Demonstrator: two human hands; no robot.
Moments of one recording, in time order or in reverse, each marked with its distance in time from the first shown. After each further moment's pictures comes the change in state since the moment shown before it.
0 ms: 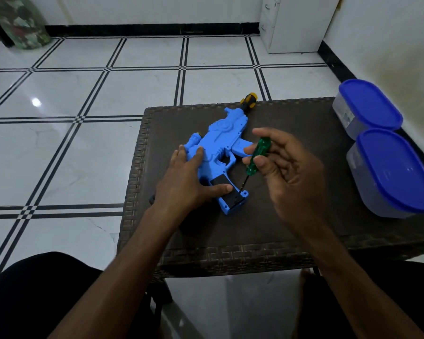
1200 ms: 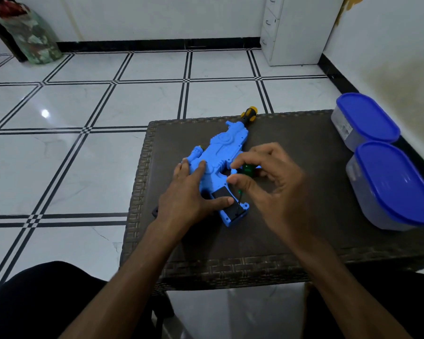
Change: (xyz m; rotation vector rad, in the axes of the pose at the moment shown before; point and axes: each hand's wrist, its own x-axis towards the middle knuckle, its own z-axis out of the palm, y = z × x) left_hand -0.005 -0.003 0.004 -0.021 0.023 0.014; right_hand 0.006 -0.008 0.008 -0.153 -0.106 -0.151
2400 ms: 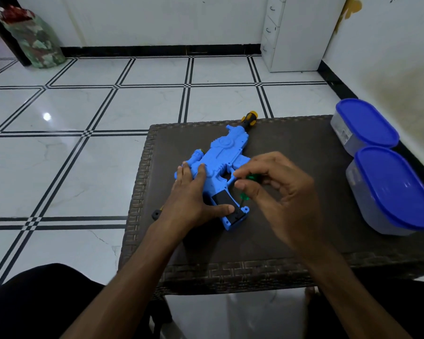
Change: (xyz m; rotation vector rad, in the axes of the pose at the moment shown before) left_hand 0.003 0.005 0.001 -0.071 -0.104 0.003; right_hand -0.006 -0.001 -0.006 0.047 -0.008 -0.030
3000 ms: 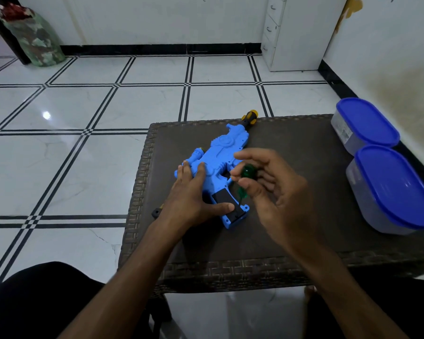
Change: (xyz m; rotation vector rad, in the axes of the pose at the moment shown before) left_hand -0.003 0.001 0.000 -0.041 -0.009 0.019; right_hand -0.004 -0.007 0.004 0.021 -0.035 0.050
